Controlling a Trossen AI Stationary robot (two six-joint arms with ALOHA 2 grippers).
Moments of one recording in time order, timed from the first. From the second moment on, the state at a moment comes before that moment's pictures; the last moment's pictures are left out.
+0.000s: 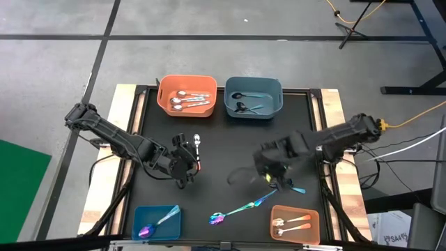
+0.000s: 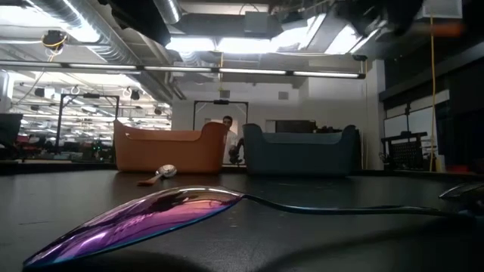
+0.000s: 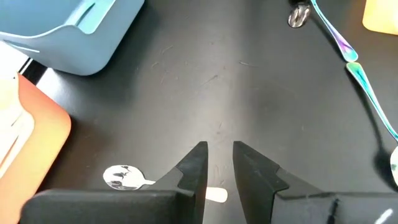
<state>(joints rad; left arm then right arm) -0.42 1.36 1.10 -0.71 -0.57 -0.52 0.29 1.59 1.52 -1.28 -0.14 0.02</state>
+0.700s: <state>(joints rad) -0.42 1.36 1.10 -0.71 -0.56 -0.52 0.84 1.57 1.50 -1.23 0.07 0.88</state>
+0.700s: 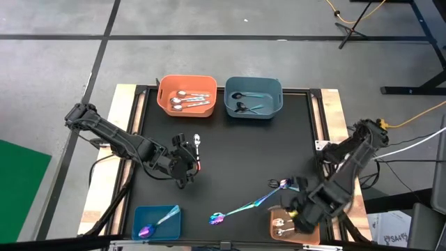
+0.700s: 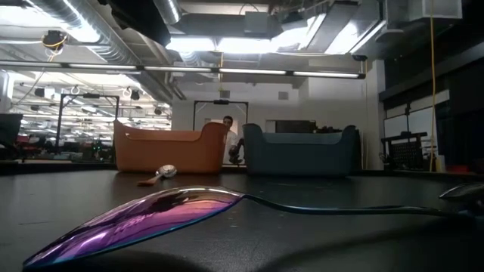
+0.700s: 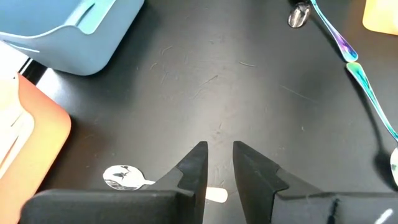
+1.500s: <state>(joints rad) -0.42 1.36 1.10 -0.71 -0.56 -0.52 1.08 1.58 1.16 -0.83 0.14 1.21</state>
